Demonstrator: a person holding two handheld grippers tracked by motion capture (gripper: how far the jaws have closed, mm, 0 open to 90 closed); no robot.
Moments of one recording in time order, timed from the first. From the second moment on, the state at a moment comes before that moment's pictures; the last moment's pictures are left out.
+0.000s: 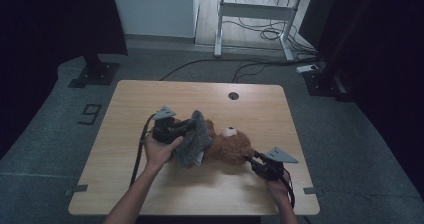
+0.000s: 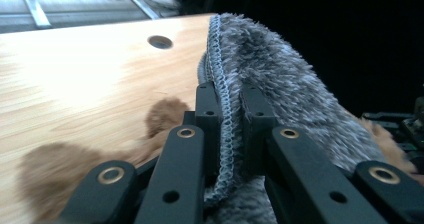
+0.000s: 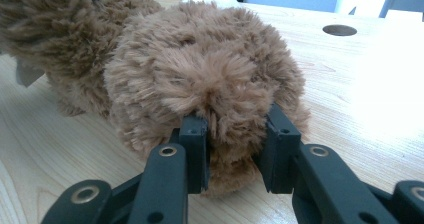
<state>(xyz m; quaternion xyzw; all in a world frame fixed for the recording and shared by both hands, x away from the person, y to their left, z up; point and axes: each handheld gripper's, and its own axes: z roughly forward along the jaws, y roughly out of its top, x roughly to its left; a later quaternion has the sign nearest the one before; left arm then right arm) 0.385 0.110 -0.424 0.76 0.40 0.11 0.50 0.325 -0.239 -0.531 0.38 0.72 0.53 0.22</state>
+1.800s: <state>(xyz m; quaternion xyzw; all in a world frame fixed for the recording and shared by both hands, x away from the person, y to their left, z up) 0.354 0.128 -0.481 0.74 0.41 0.08 0.53 0.360 -0.204 -0.513 0.38 0.78 0.49 0.10</state>
